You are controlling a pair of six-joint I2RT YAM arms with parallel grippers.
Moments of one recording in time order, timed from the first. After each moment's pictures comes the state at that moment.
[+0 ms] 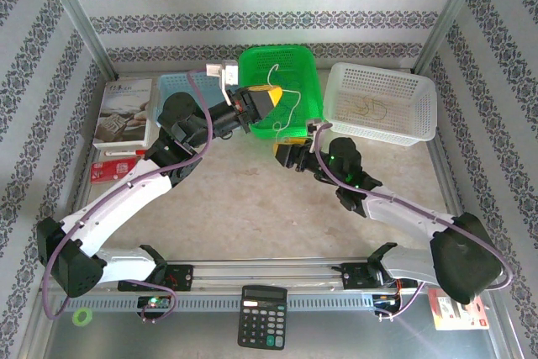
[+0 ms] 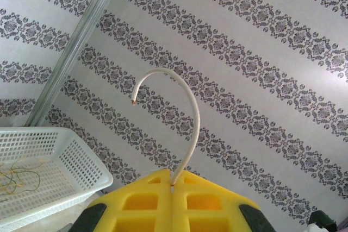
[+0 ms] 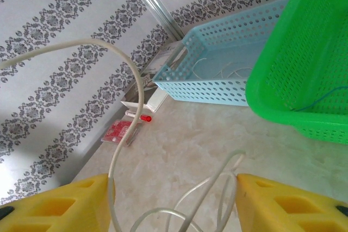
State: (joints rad) left arm -0.64 1.26 1.19 0.34 0.45 -0.70; right arm 0.58 1.21 0.57 0.48 -0.32 0.60
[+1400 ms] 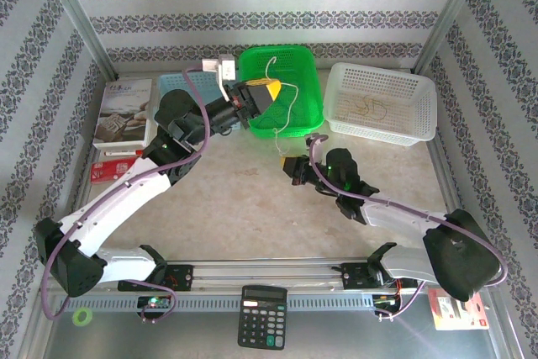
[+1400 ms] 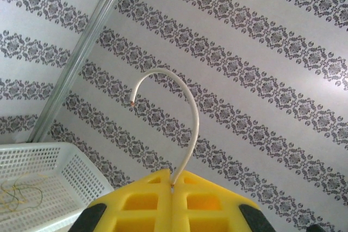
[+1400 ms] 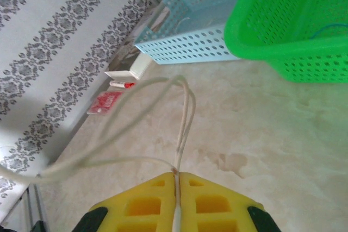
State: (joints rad) left arm -0.64 1.27 1.23 0.34 0.42 -0.67; right arm 0.59 1.23 0.44 0.50 -0.32 0.61
